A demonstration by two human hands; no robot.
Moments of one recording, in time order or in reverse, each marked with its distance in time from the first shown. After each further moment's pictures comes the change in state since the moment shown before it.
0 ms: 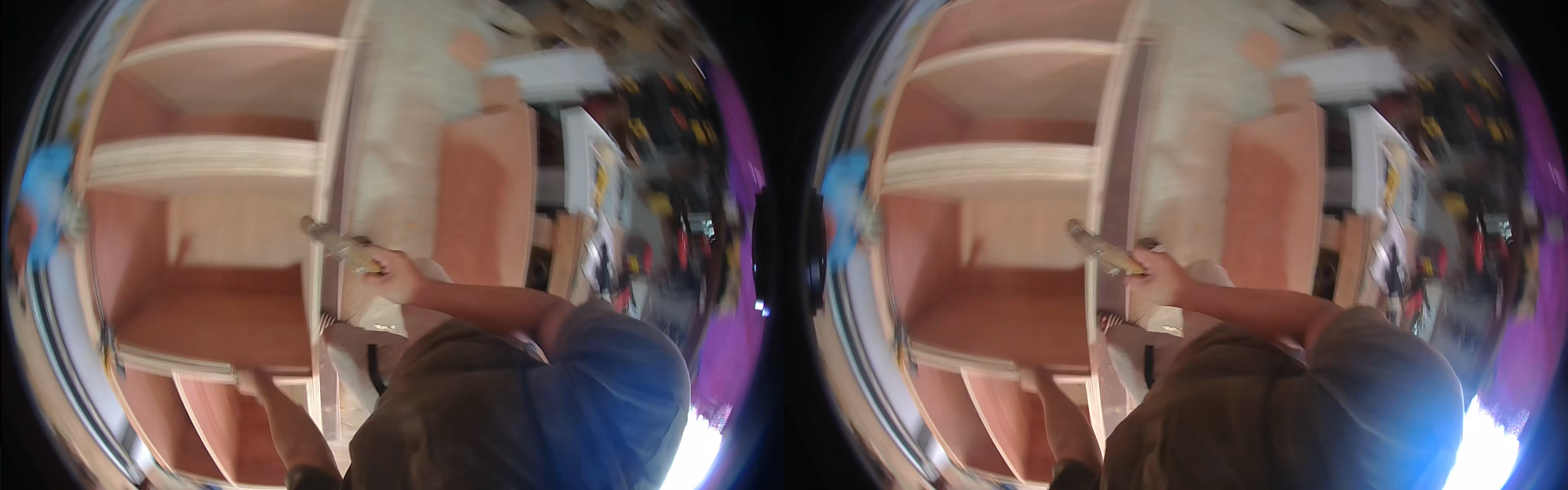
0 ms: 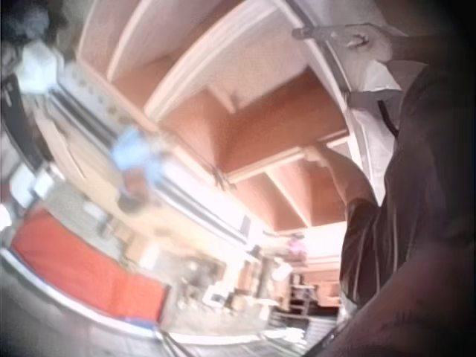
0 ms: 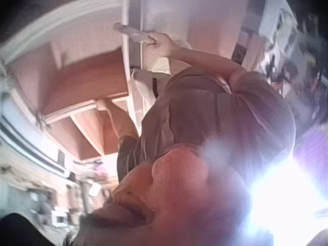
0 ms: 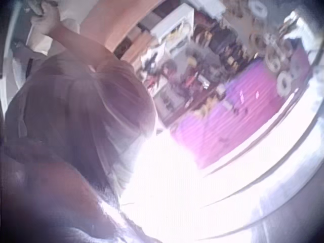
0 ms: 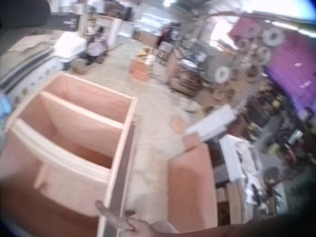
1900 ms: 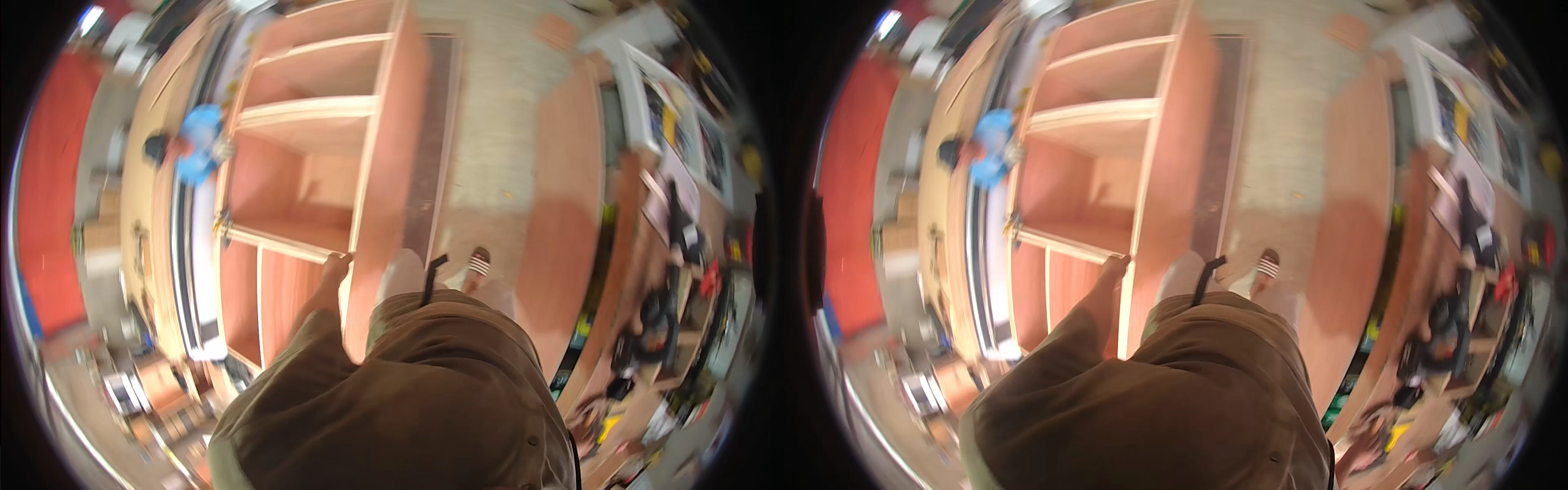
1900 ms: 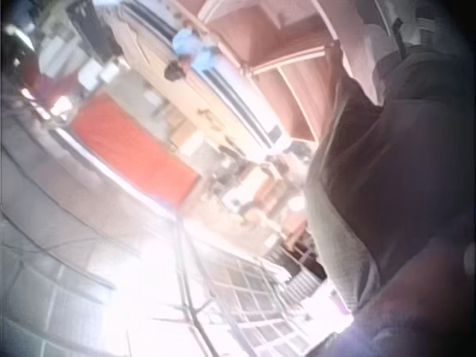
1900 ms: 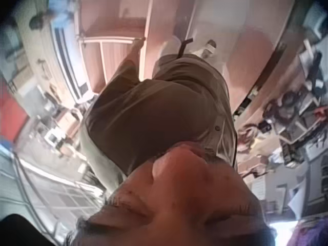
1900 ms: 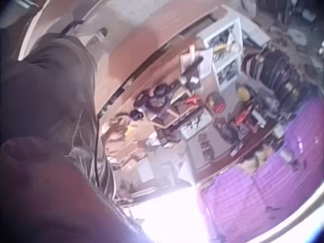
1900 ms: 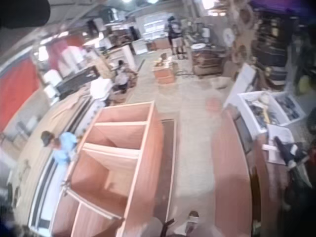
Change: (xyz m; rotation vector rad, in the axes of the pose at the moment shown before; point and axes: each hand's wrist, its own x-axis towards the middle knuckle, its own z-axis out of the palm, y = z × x) left_hand -0.204 0.087 -0.125 0.146 -0.414 0.429; right_hand -0.844 0.365 -0.136 -1.114 0.872 1.042
